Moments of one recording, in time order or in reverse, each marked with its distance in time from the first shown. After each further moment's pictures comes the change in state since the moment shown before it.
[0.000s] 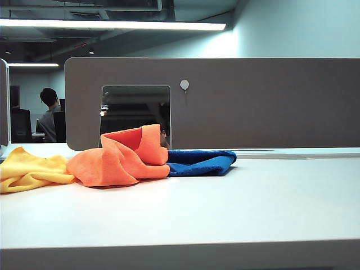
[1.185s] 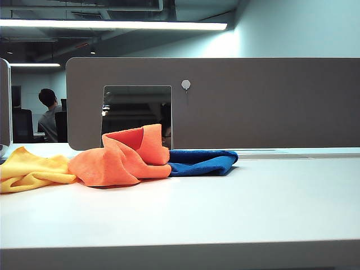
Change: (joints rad) left arm 0.000 0.000 0.000 0.003 0.022 0.063; right arm -0.208 0.000 0.000 0.029 -0.037 -0.256
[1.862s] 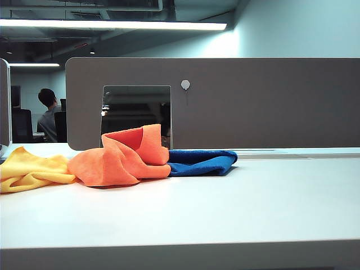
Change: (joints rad) left arm 0.000 0.000 0.000 0.034 0.002 0.000; right arm -0.130 0.000 0.000 0.044 -0.230 0.129
